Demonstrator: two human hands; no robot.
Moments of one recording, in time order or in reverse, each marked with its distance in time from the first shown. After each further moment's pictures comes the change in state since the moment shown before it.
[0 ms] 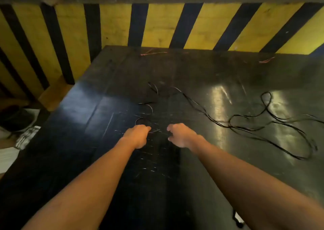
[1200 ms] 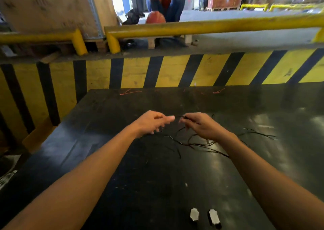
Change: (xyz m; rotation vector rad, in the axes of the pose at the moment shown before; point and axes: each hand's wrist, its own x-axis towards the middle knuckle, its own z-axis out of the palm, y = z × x) left_hand -0.112 0.188 -0.138 -0.672 0.245 0.375; right_hand -0.211 0.098 -0.147 0.226 0.562 -0.356
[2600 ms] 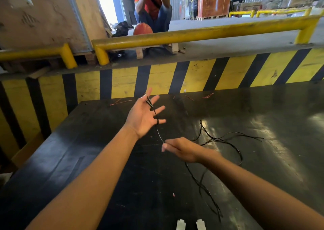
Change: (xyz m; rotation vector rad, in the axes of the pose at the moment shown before) left_hand 0.032 0.056 0.027 -1.209 0.019 0.074; right_hand -0.027 0.028 0.018 -0.054 -0.307 -0.029
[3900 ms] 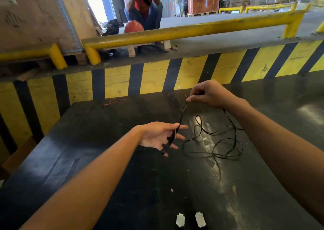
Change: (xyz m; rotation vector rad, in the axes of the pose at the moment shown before) left_hand 0.000 -0.034 0.011 0.701 -0.478 -0.660; right_hand -0.026 0.015 -0.142 -0.192 0.461 0.033
